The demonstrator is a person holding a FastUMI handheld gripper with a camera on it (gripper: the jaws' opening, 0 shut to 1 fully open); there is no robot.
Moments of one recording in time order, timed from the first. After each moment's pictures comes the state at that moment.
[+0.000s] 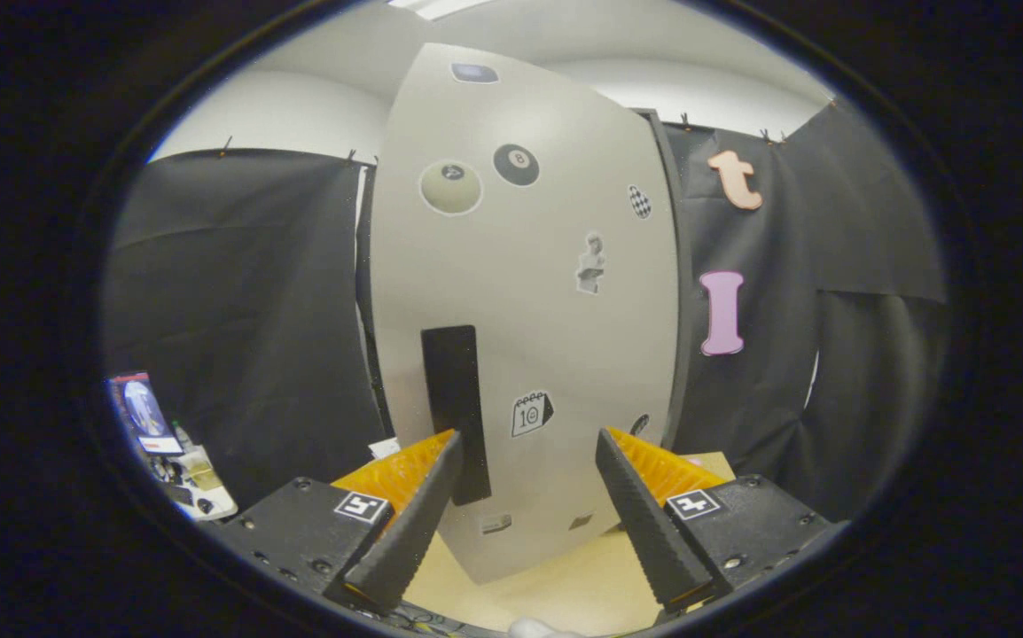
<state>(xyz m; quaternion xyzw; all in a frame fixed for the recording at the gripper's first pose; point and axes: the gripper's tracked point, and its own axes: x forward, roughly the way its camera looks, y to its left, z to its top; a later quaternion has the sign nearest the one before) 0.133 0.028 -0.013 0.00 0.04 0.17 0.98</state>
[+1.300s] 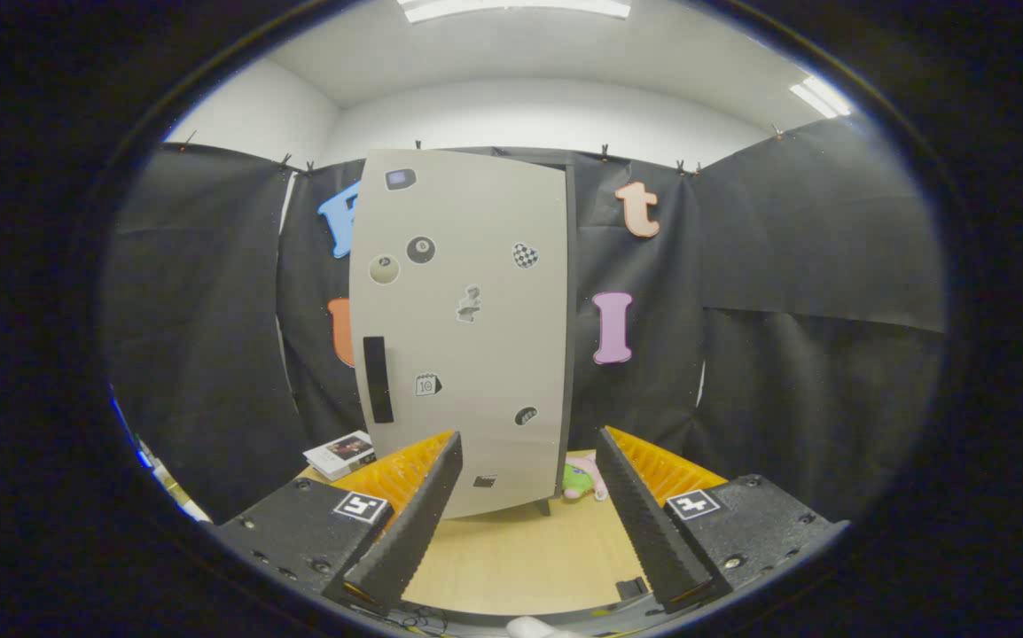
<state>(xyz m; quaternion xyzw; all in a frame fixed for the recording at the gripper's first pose) 0.021 -0.040 0.021 0.01 0.02 -0.01 1.00</state>
